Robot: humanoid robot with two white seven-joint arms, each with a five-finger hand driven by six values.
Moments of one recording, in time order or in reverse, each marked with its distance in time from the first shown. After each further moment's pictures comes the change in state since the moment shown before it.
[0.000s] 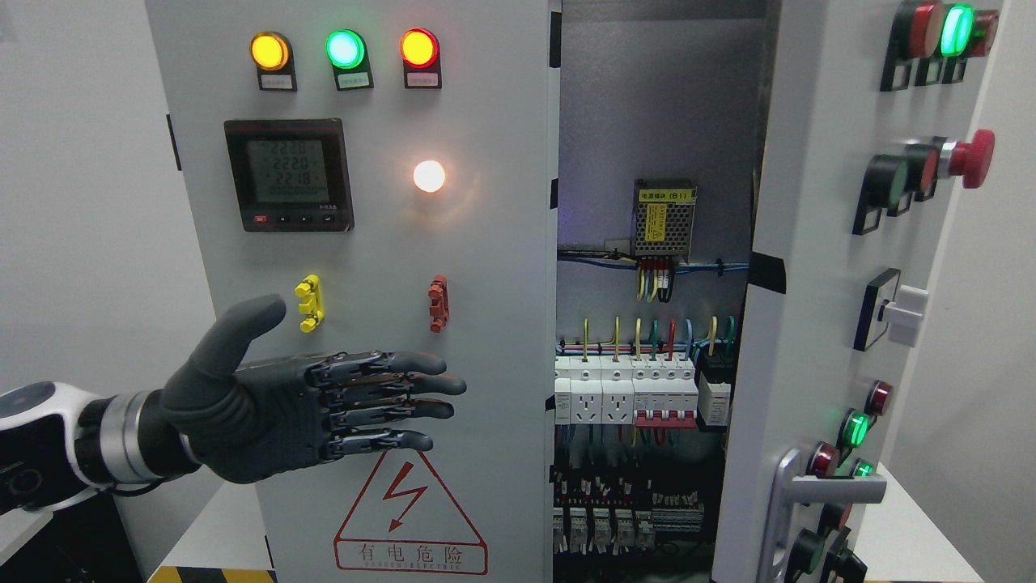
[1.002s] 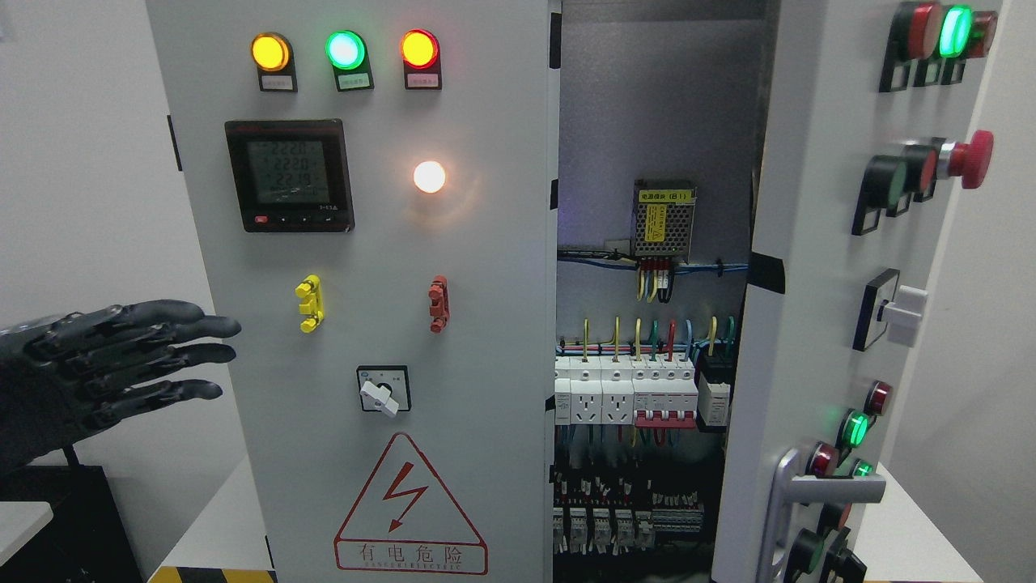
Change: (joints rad) left arm 0.592 0.320 0.825 -0.075 -0.218 0.033 -0.122; right arm 0.000 0.000 0.000 0.000 0.001 0.000 0.000
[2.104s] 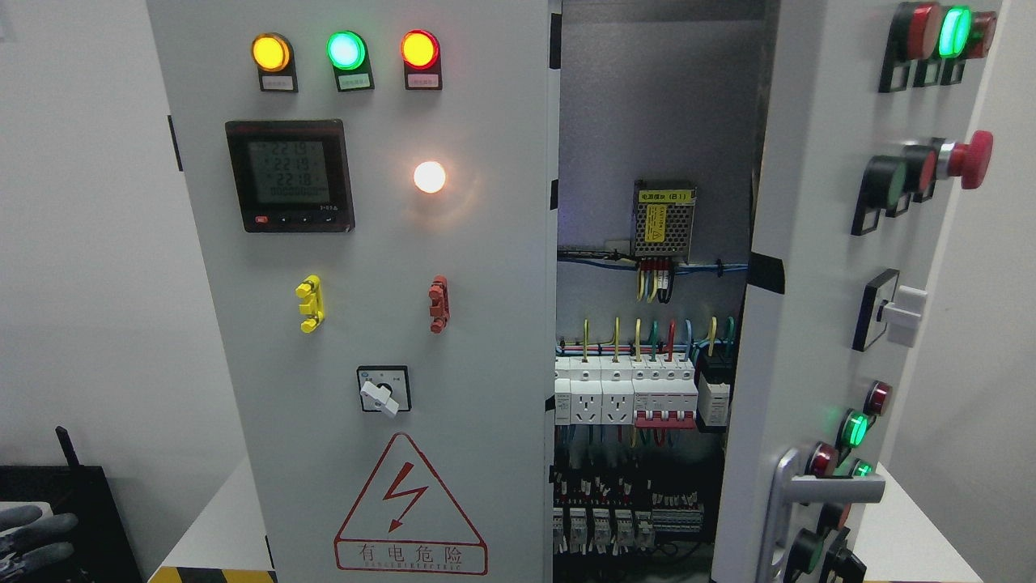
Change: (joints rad) left arm 1.606 -0.061 1.324 0.038 -0.003 -0.018 -0.039; right arm 0.000 0.000 0.000 0.000 0.001 0.000 0.000
